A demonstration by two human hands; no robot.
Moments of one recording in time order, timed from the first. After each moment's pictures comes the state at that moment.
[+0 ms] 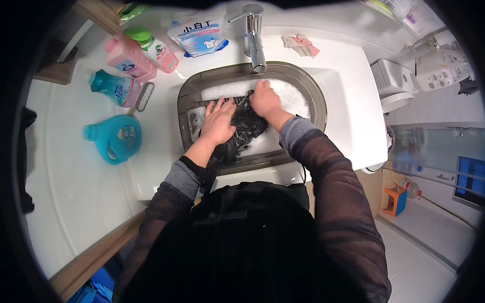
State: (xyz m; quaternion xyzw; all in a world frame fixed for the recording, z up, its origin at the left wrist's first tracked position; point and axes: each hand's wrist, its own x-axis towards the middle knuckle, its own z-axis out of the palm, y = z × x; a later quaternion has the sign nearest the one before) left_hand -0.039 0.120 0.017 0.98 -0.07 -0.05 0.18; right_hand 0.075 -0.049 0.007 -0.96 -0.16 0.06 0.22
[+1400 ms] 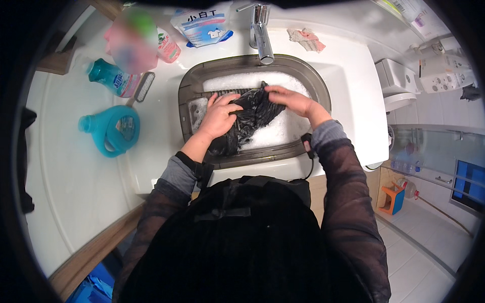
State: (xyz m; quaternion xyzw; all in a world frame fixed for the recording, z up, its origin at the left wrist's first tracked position) left_hand -0.040 0.132 0.014 0.94 -0.12 0.00 0.33; right_hand 0.091 -0.145 -0.008 -0.69 -0.10 0.44 0.56
